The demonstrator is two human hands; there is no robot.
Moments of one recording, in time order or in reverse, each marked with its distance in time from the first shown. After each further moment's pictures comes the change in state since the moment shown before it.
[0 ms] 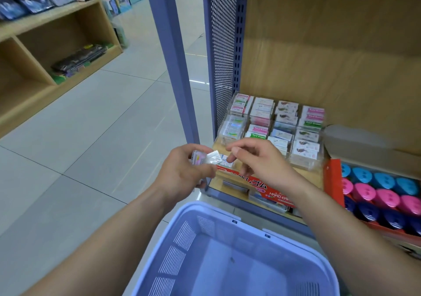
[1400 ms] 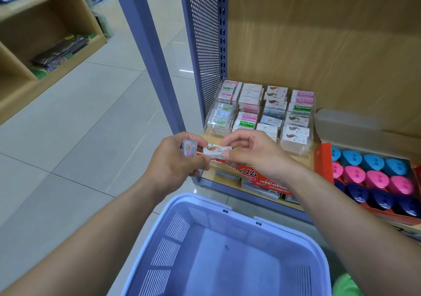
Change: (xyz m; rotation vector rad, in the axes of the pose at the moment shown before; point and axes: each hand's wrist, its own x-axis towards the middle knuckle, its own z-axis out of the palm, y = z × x) left_hand 0.011 -0.005 0.011 0.085 -0.024 0.060; right_hand -0.003 0.015 -0.012 0.184 -0.047 0.091
